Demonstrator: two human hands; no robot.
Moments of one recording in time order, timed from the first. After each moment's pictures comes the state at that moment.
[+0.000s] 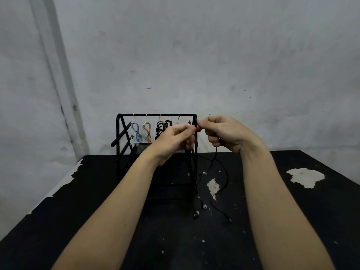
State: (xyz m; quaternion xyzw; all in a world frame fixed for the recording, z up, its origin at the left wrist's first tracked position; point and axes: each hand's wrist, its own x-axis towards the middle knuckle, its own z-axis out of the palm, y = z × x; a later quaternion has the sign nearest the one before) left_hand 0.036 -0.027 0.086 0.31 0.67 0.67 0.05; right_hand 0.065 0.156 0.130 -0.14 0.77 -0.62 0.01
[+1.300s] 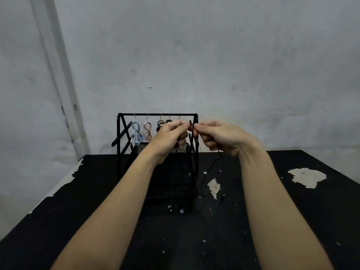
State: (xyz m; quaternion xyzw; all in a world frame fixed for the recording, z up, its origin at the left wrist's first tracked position) left_hand 0.037 -0.029 0.092 0.25 0.67 0.70 -0.01; right_hand 0.065 0.148 0.123 -0.16 0.79 -0.59 0.04
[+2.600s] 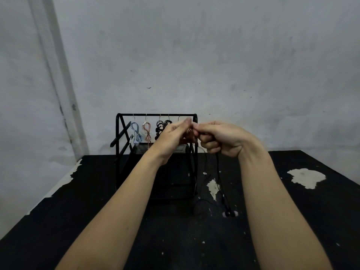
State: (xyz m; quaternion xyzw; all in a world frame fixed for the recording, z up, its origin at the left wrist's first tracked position) left_hand 0.035 -0.020 0.089 0.30 0.65 0.70 -0.02; right_hand 0.073 0.145 0.130 -0.15 0.74 -0.64 0.12
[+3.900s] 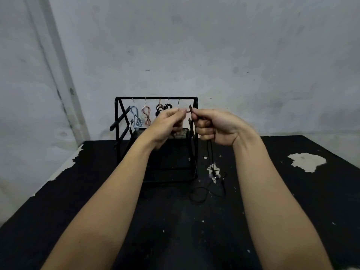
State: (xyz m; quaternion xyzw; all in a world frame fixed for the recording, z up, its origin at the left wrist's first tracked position) left_hand 0.029 -0.032 0.078 0.27 0.68 0.69 0.00; right_hand 0.063 0.138 0.108 -0.12 0.66 -0.72 0.17
